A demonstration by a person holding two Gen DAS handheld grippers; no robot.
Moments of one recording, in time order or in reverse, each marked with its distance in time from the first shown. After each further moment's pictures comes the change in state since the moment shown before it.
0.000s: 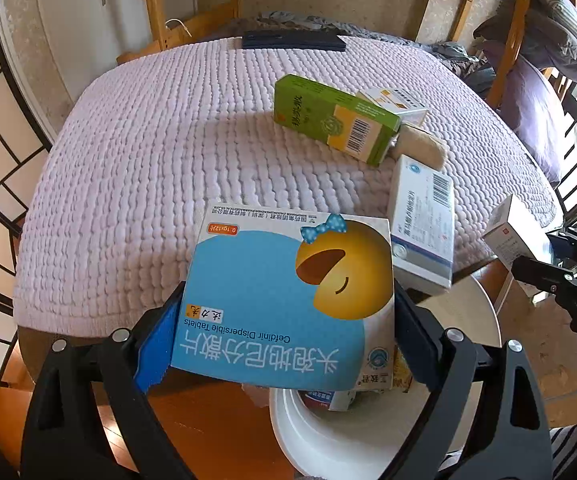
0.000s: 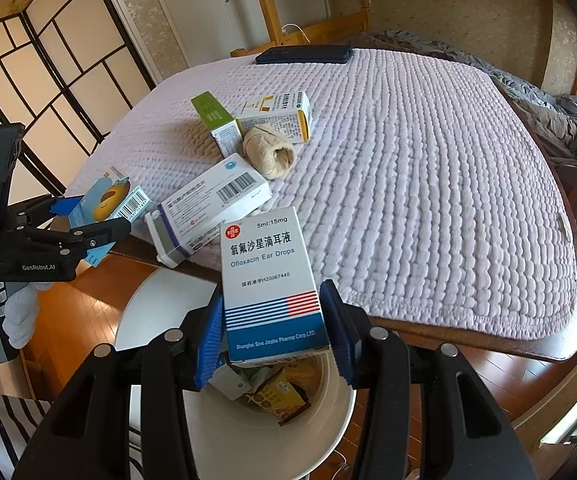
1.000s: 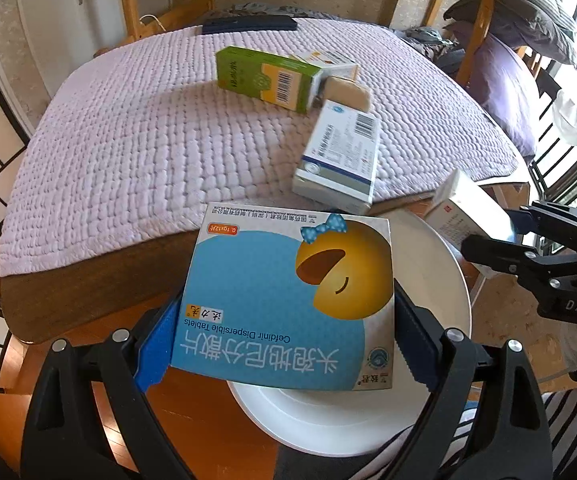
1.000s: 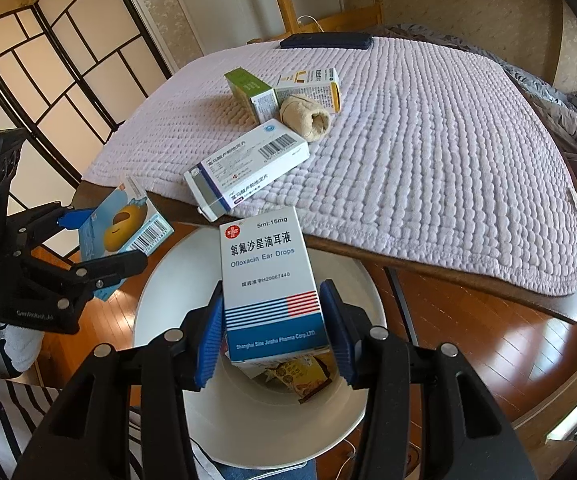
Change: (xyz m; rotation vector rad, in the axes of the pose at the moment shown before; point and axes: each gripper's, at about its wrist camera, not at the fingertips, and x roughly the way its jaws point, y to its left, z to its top) left arm -0.020 -0.036 -0.039 0.051 0.036 -0.067; right arm -0.010 0.021 -0.029 -0.008 0.035 0.046
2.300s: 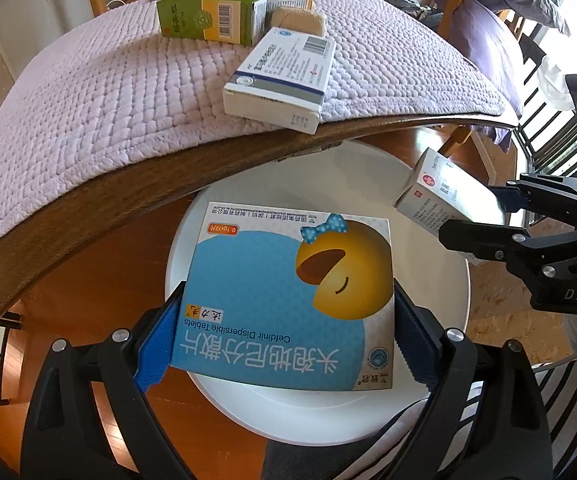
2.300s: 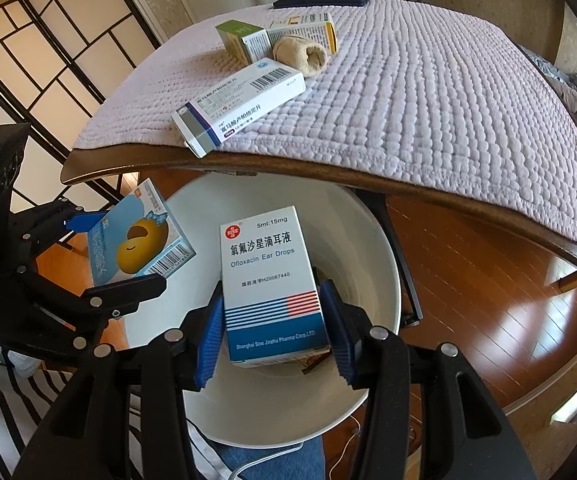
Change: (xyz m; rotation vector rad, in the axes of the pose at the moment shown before) left arm 0.040 -0.029 -0.026 0.069 0.098 -0.050; right arm 0.027 -0.001 -0.024 0.029 0.100 -0.003
